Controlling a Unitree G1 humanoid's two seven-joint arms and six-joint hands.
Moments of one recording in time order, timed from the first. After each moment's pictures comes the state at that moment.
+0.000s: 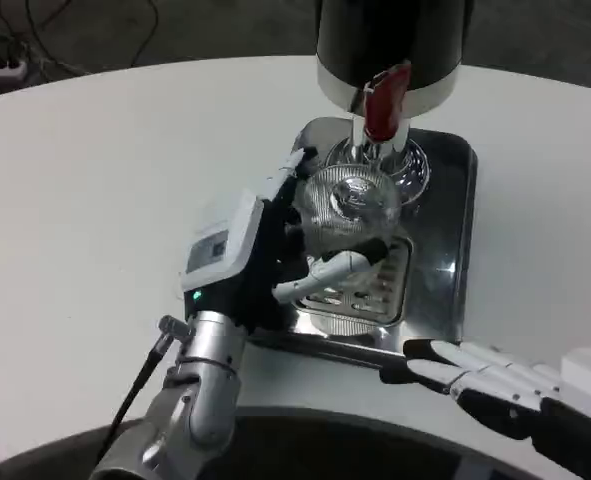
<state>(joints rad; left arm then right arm) -0.78 0.19 -0.32 0.94 0.59 -0.39 0.56 0.47 -0.79 -0.47 -1.03 0.04 0.03 0.64</state>
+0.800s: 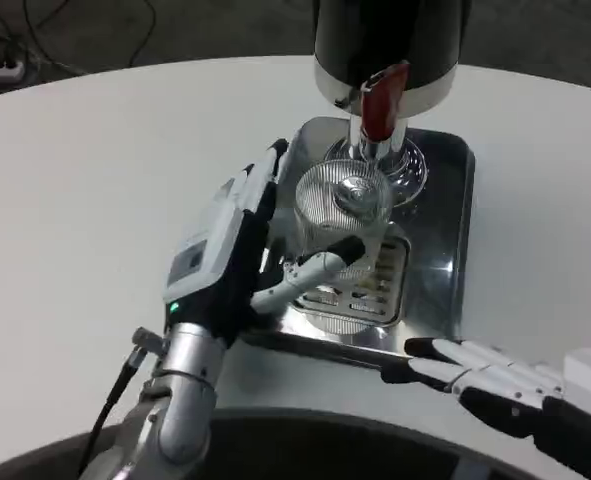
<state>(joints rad) -0.63 0.24 -0.26 0.71 0.52 -0.37 0.42 0.48 -0.78 -0.47 -1.03 0.05 0.03 0.64</state>
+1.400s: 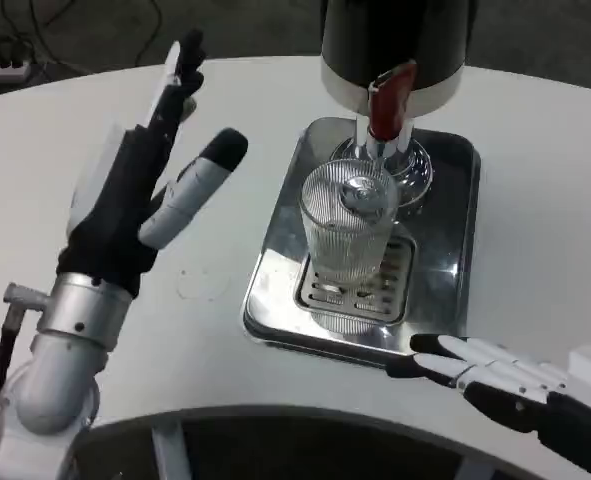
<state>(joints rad) -0.48 0.36 0.00 0.17 0.02 -0.33 -0.05 0.47 -0.78 -0.47 -1.03 0.05 0.05 0.63</state>
